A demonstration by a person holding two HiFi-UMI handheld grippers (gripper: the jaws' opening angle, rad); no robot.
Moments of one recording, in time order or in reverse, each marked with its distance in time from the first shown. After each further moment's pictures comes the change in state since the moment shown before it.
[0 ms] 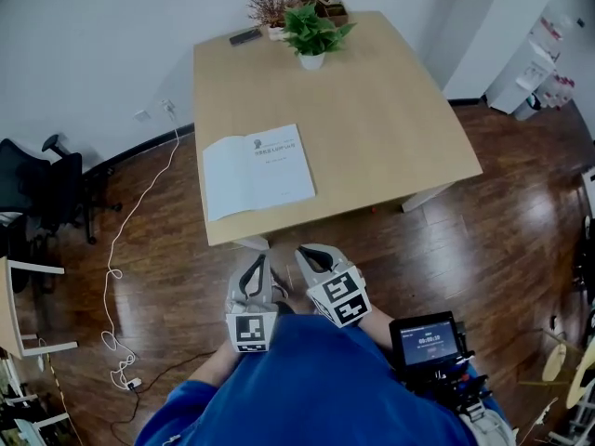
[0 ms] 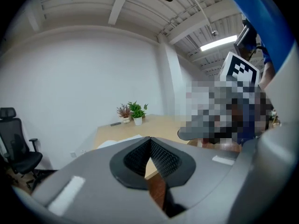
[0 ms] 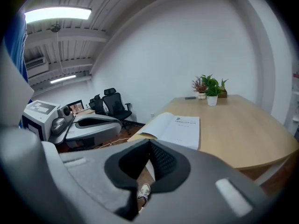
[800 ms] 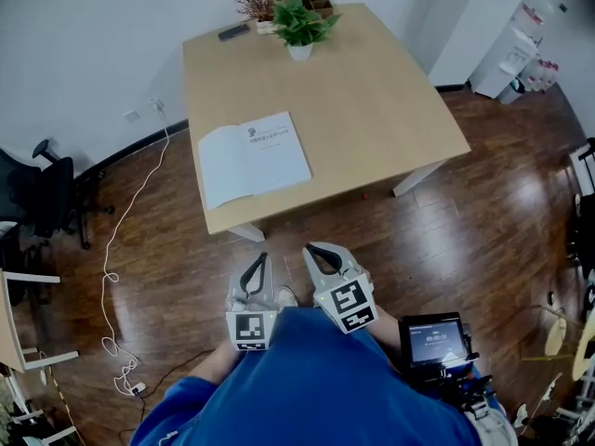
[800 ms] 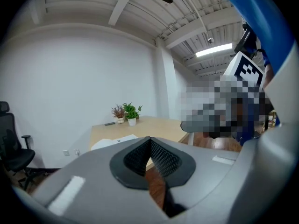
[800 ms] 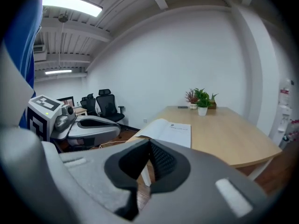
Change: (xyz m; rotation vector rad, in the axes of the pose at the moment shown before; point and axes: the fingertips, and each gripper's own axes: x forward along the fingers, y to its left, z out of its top) left arm -0.045 -0.003 -0.002 -0.025 -0.024 -0.088; right arm -0.043 0.039 0.003 -0.063 -0.076 -0.138
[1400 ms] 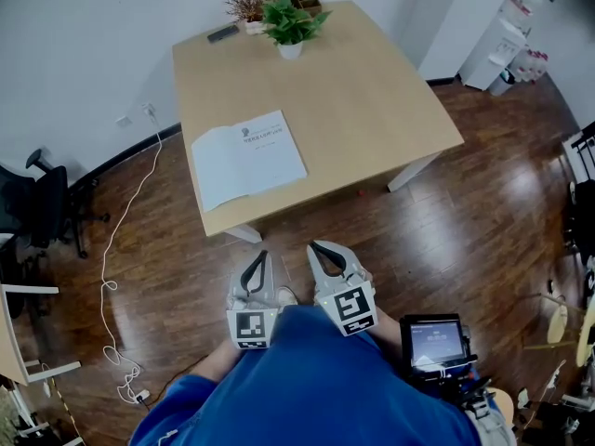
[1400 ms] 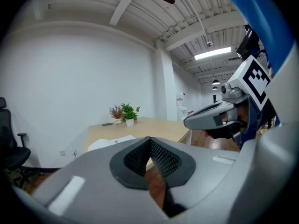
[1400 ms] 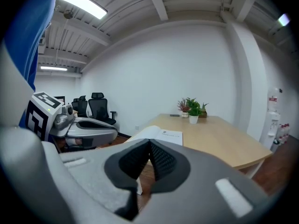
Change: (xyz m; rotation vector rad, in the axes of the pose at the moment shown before) left arm 0.003 -0.002 -0.003 -0.017 -0.016 -0.035; right arm -0.014 -0.005 0.002 -0.027 -0.107 -0.118
